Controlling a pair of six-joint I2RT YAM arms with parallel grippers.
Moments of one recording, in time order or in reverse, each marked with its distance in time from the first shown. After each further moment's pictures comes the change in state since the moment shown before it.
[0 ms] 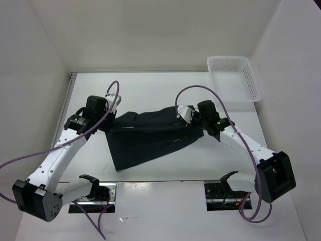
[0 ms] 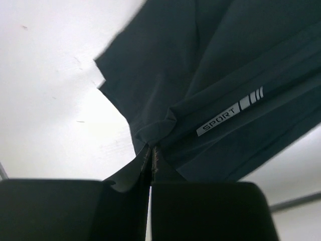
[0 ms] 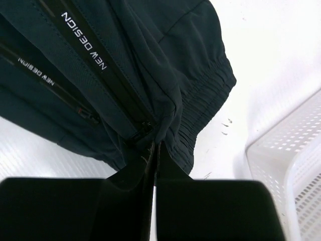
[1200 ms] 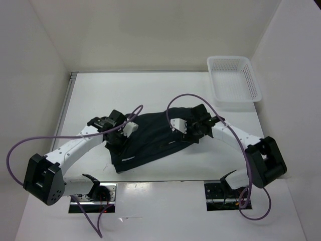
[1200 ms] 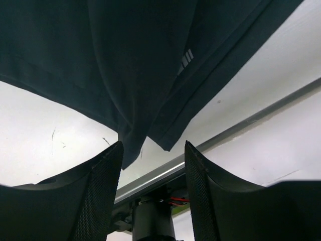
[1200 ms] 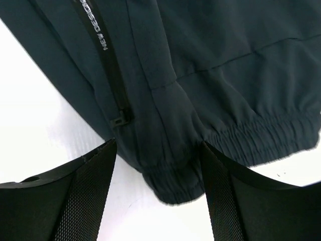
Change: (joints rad) left arm -0.178 0.147 -0.152 -0.198 0.196 0.003; right arm 0.039 0.123 -0.002 -0.132 -0.181 -0.220
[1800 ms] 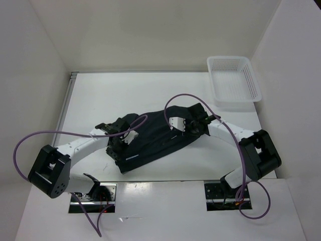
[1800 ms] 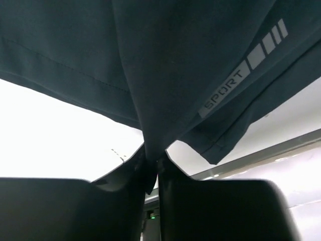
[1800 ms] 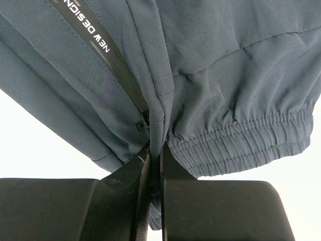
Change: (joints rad) left arm -0.045 0.092 -0.150 0.138 -0.126 0.002; right arm 0.002 0.115 0.027 0.082 0.114 -0.035
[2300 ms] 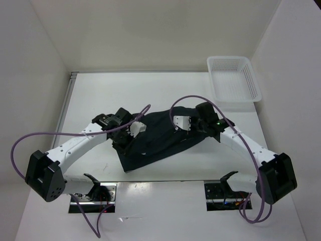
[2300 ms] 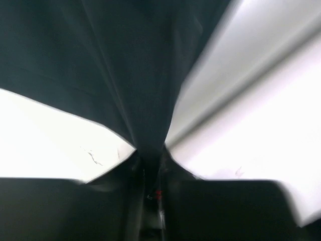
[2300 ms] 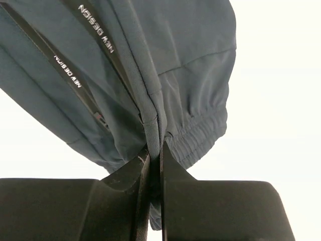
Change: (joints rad) left arm -0.039 -0.031 0.245 -0.158 0.178 -0.001; right arm 0.000 -0.230 -0.008 -0.055 0.031 -0.061
